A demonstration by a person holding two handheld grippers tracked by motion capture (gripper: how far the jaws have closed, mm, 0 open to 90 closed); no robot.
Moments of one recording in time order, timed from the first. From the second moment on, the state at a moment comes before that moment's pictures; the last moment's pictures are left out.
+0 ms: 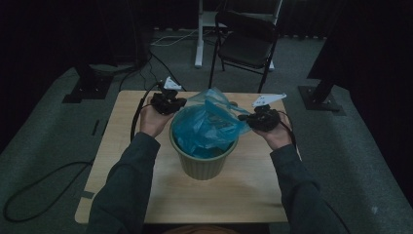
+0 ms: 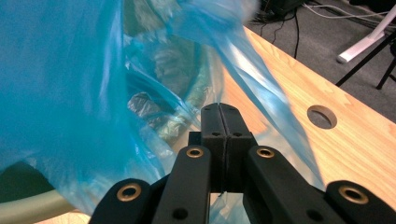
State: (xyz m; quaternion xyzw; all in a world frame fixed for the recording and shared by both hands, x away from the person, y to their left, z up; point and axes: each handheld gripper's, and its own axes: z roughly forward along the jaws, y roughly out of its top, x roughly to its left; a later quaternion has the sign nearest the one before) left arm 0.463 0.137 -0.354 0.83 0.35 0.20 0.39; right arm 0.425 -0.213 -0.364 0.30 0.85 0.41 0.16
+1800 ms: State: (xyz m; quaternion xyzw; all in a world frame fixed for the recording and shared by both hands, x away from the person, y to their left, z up) left arm 0.449 0.204 -0.396 0.78 0.42 0.11 0.45; right arm 0.425 -0.229 -0.390 0.32 0.85 0.41 0.12
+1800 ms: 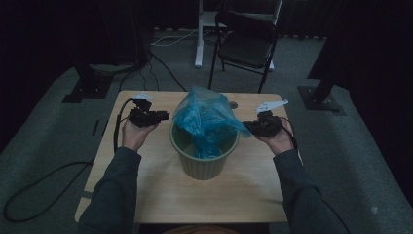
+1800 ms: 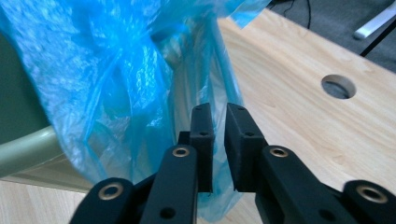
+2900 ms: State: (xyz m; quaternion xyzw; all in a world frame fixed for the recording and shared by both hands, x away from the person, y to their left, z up) left arm 0.438 0.152 -0.357 0.81 0.31 0.13 0.49; right arm 0.420 -0.204 -0.351 0.29 0.82 0.47 0.12
